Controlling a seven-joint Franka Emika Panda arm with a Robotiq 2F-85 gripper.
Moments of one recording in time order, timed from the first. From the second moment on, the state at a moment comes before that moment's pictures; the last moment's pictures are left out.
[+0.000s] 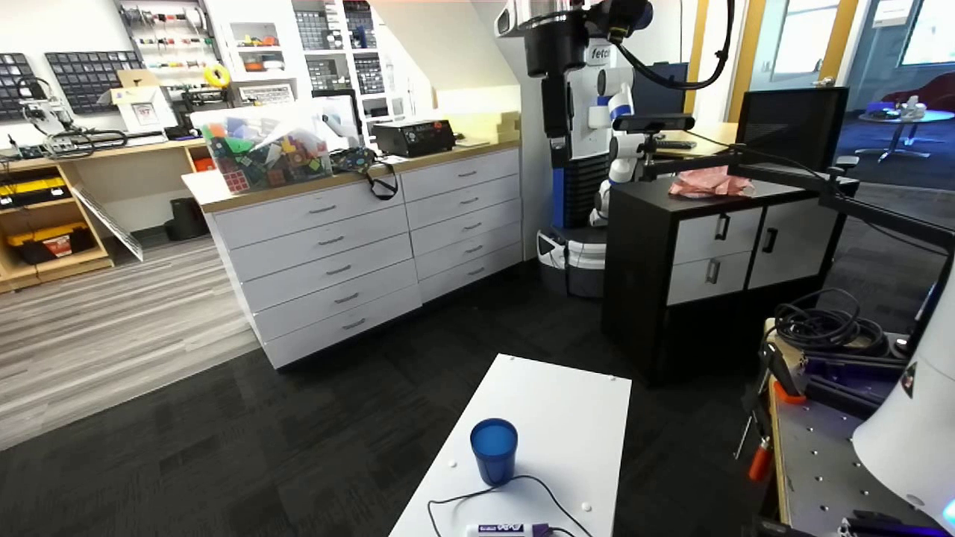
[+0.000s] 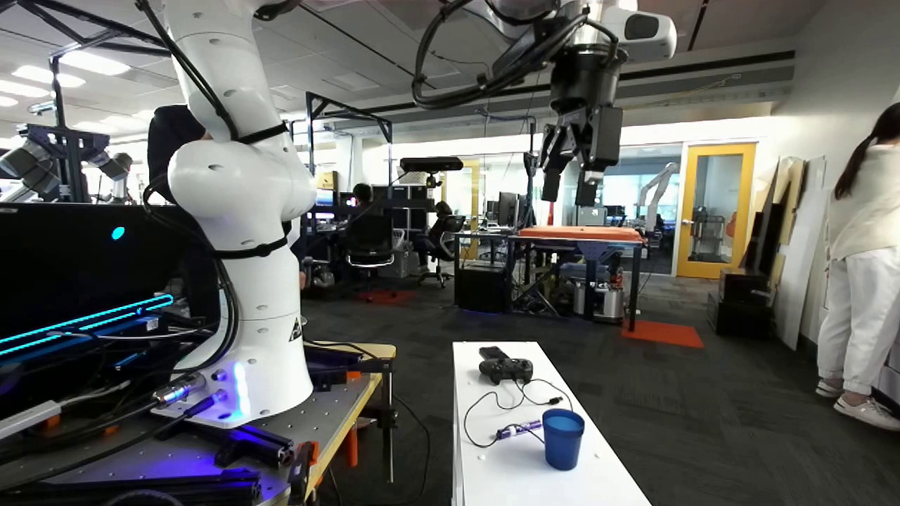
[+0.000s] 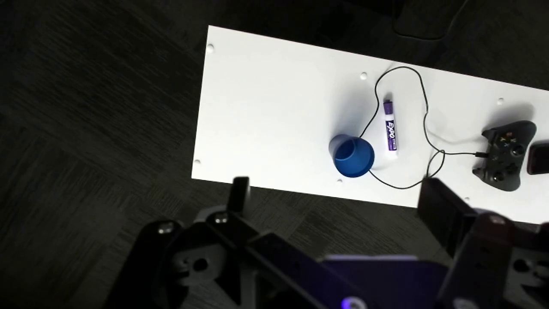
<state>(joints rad) 0.01 -0.26 -0.16 -2.22 -0.01 1.88 -0.40</state>
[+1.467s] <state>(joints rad) 0.07 -0.09 0.03 -2.29 0.05 2.15 -0.31</state>
